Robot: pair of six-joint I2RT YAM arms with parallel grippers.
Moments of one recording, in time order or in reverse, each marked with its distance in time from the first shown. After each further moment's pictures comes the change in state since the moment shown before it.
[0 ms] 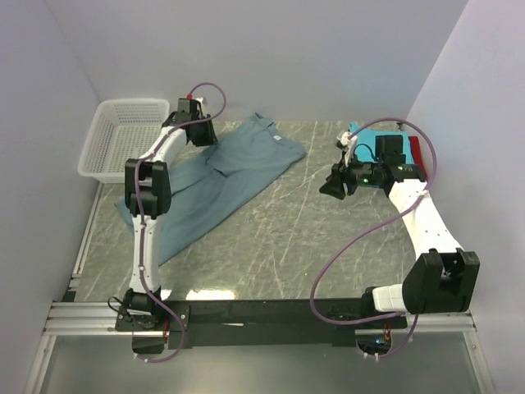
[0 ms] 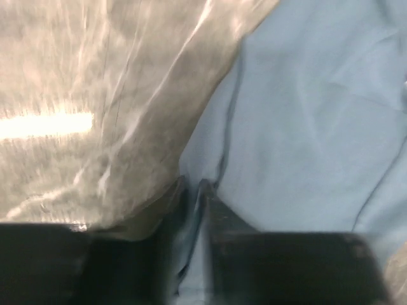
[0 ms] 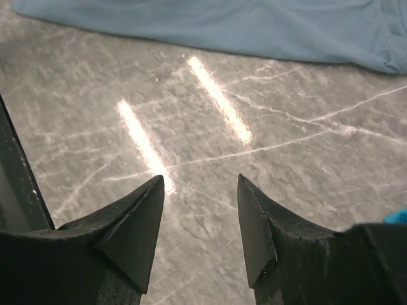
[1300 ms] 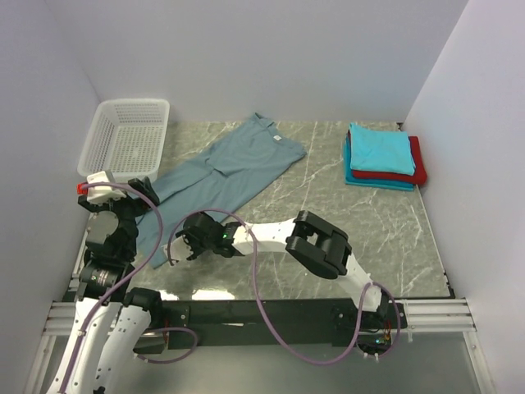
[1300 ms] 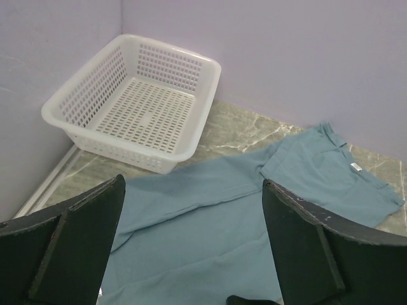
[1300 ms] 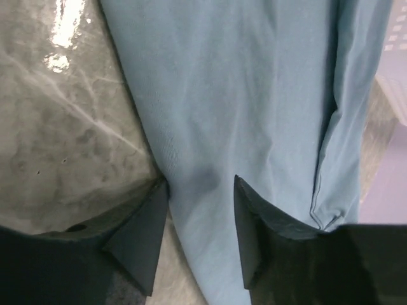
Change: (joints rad) left arm -0.038 -1.999 -1.456 0.278 -0.631 0.058; right arm 1.172 0.863 0.345 0.643 0.947 -0.526
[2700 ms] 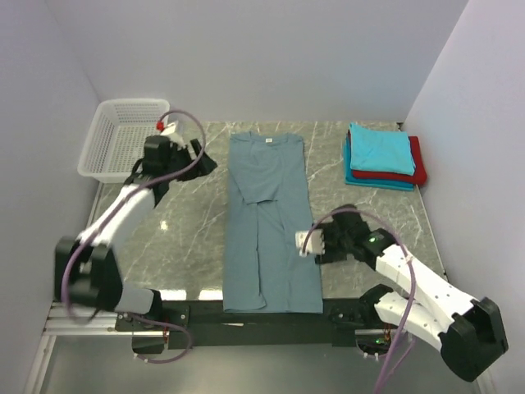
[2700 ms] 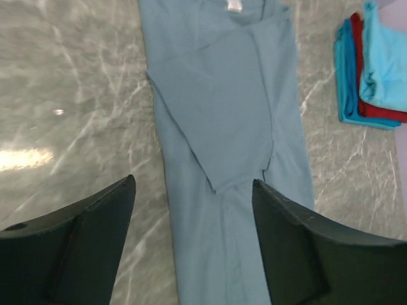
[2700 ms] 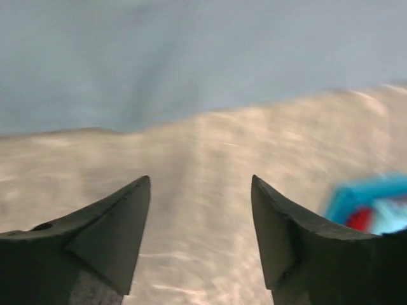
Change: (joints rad) left arm 0.000 0.867 0.301 0.072 0.673 -0.236; right arm -0.630 -1.284 -1.001 -0.588 -0.212 -0.119
